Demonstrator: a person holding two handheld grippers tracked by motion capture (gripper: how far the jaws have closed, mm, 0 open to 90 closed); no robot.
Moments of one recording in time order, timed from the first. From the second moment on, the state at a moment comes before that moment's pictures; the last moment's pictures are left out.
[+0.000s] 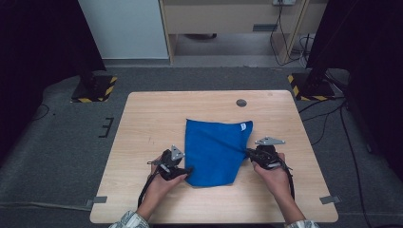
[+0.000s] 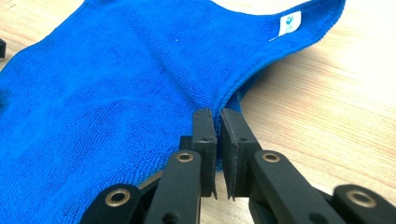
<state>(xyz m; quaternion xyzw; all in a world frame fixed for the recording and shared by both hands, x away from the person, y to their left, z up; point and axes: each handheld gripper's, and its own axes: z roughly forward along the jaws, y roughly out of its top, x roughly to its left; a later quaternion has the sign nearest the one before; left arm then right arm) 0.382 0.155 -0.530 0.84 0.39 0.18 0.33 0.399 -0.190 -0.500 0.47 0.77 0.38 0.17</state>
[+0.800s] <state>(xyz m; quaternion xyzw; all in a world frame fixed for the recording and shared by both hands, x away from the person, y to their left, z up) 0.394 0.169 -0.530 0.82 0.42 0.19 0.33 0.414 -0.197 -0.491 0.47 0.79 0.36 0.17</state>
